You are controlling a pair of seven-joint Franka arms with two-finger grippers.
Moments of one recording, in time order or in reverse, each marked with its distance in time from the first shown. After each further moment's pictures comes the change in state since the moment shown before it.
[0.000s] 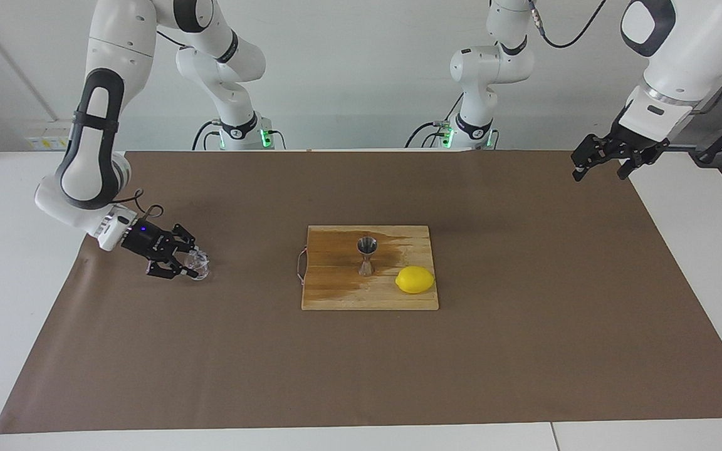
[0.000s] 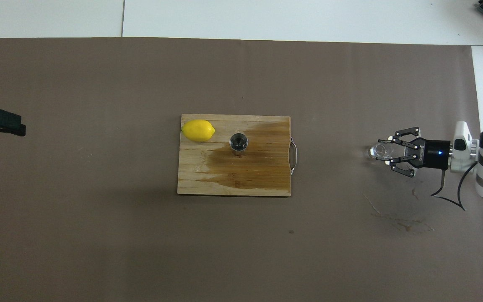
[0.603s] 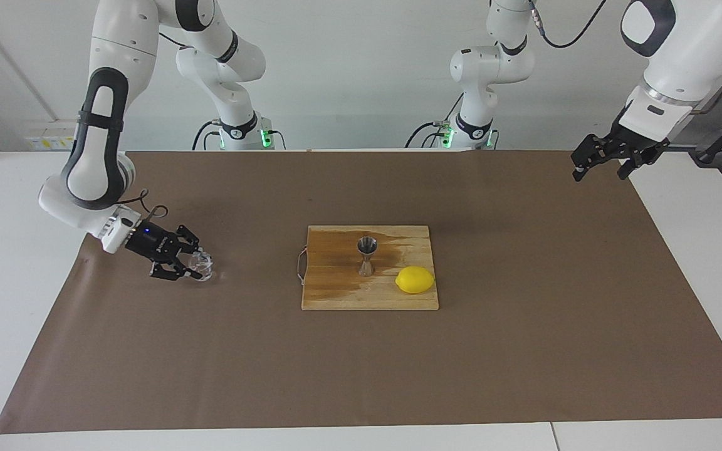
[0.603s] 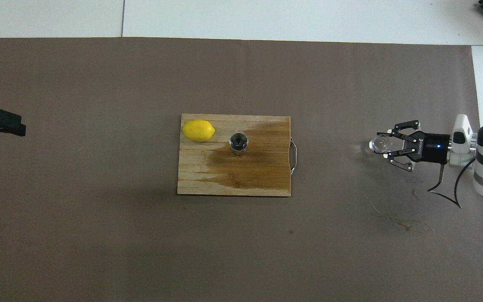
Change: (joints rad) left arm 0.000 0.000 0.000 0.000 0.000 0.000 0.000; right arm 0.005 -0.036 0.028 0.005 0.000 0.055 0.061
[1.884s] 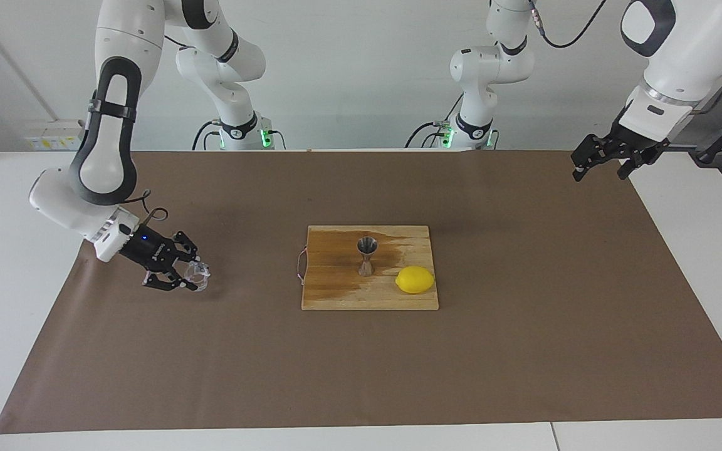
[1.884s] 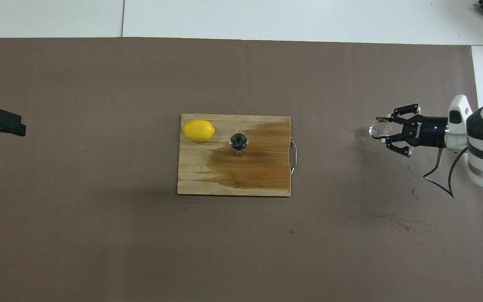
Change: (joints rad) left arm 0.000 0.000 0.000 0.000 0.000 0.000 0.000; right arm 0.015 -0.002 0.057 0.069 -0.067 0.126 0.210
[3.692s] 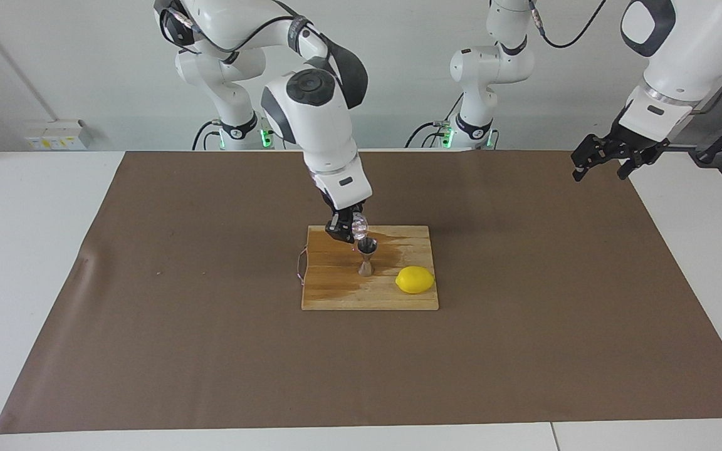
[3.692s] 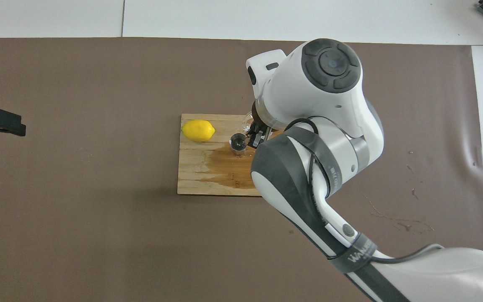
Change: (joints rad) left arm 0.000 0.000 0.000 0.000 0.000 0.000 0.000; right arm 0.134 0.050 0.665 0.597 -1.043 -0.155 1.543
